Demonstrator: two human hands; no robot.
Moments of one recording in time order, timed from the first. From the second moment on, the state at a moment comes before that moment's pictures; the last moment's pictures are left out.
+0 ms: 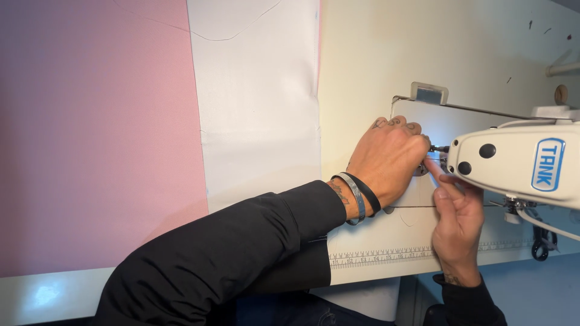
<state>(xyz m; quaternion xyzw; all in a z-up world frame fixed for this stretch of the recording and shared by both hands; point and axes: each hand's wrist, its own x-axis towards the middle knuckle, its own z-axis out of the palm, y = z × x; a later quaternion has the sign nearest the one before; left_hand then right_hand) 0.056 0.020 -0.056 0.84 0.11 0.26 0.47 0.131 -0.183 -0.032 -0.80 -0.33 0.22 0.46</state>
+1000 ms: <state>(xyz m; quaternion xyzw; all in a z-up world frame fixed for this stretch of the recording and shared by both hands) 0.045 0.015 -0.048 0.85 0.11 0.23 0.46 0.131 -0.188 -0.036 -0.81 -0.32 0.22 0.44</state>
